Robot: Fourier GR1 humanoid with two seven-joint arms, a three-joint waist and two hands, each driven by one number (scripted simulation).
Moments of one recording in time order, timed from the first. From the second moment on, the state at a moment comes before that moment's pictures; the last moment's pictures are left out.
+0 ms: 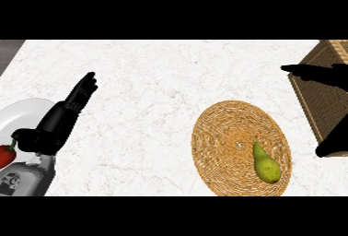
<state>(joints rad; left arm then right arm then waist) -0.19 0.45 -0.21 -1.56 0.20 0.04 -0.02 -0.52 -0.89 0.23 -1.62 -0.28 0.57 0.61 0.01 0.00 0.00</state>
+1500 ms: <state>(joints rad) -0.13 0.36 -0.11 -1.60 0.10 -0.06 -0.01 -0.26 -0.65 0.06 -1.64 -0.07 0.71 0.53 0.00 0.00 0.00</state>
